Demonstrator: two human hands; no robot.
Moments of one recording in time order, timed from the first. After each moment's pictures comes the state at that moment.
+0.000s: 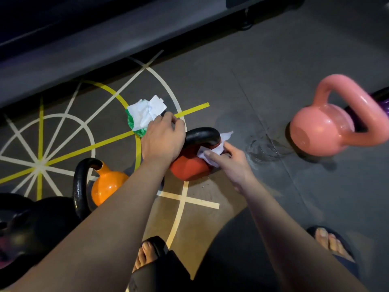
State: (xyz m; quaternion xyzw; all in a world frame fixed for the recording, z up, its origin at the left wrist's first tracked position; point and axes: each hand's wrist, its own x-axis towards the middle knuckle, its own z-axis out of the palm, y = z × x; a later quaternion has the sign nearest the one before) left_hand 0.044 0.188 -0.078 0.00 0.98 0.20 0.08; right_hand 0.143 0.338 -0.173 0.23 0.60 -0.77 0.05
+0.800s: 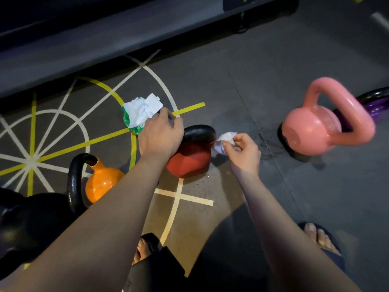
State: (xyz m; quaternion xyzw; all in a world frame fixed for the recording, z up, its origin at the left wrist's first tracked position) left_hand 0.047 0.188 -0.081 0.00 0.98 0.20 0.05; right_hand 0.148 0.357 -0.163 0.35 0.75 -0.54 -0.12
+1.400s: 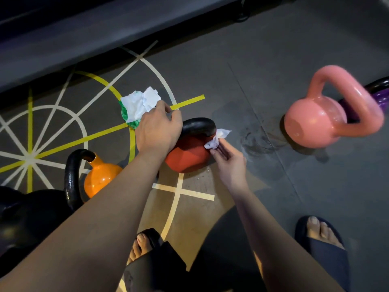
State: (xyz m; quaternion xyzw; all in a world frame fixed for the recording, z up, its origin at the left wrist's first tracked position) left_hand 0.046 0.188 -0.084 -0.01 0.98 0.20 0.04; right_hand 0.167 0.321 -0.187 0.24 0.66 -0.70 -0.08
